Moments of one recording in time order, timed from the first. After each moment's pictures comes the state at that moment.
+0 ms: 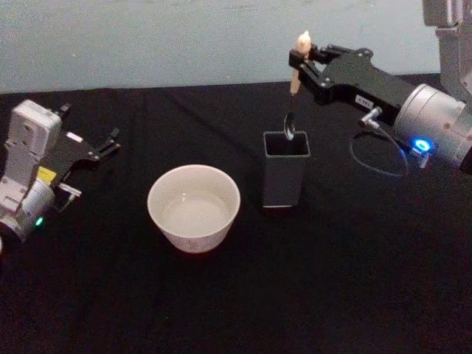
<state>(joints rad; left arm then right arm) -0.20 0.60 0.45 -1.41 -0.25 -0.12 0.03 0.25 0.50 -0.31 -1.80 0.51 0.30 0.35</state>
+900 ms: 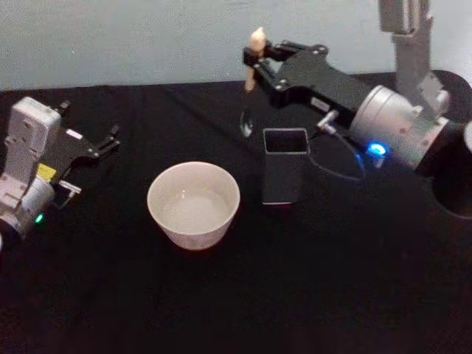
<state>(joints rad) -0.20 0.60 0.45 -1.41 -0.25 -0.12 0.03 0.29 0.45 -0.42 -1.78 0.49 0.21 0.35</state>
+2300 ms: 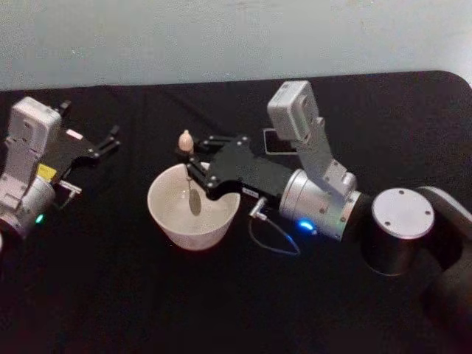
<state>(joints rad) -0.20 0.60 0.45 -1.41 -0.25 -0.12 0.03 0.25 0.34 -0.58 -1.60 0.31 0.07 0.43</state>
